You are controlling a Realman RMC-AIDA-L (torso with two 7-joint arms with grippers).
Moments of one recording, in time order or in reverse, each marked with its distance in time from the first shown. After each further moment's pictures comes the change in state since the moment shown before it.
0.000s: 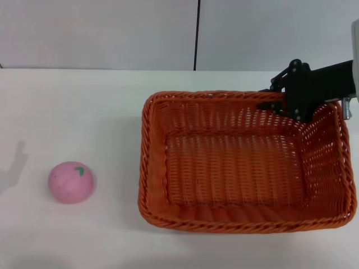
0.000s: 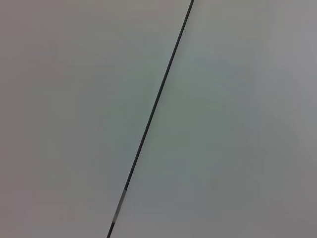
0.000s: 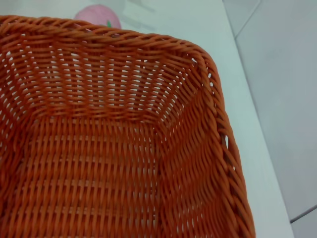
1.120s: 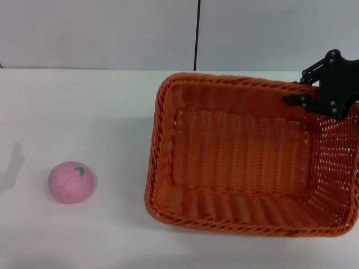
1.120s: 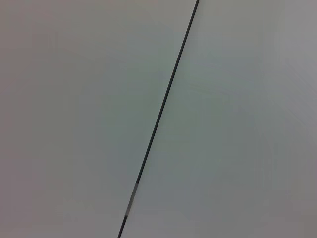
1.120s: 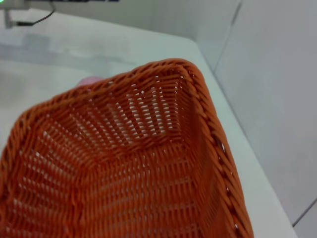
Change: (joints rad) left arm 0.011 -0.003 -0.011 -0.009 0.000 0.029 0.026; right arm -0.031 -0.080 0.105 -0.058 0.088 -0.239 0.173
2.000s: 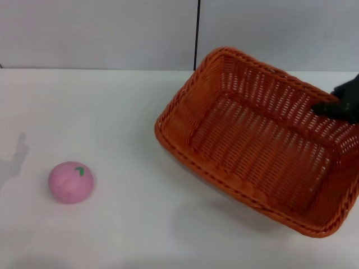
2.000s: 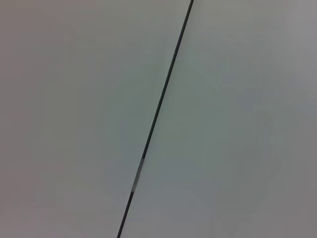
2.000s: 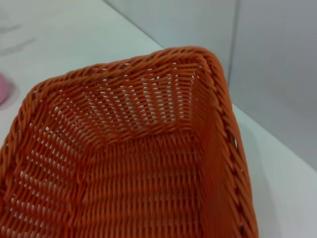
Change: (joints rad) left arm -0.063 0.001 -0.013 0.004 0.000 0.115 0.022; right arm -0.041 0.034 0.012 -0.097 -0.211 0.085 0.538
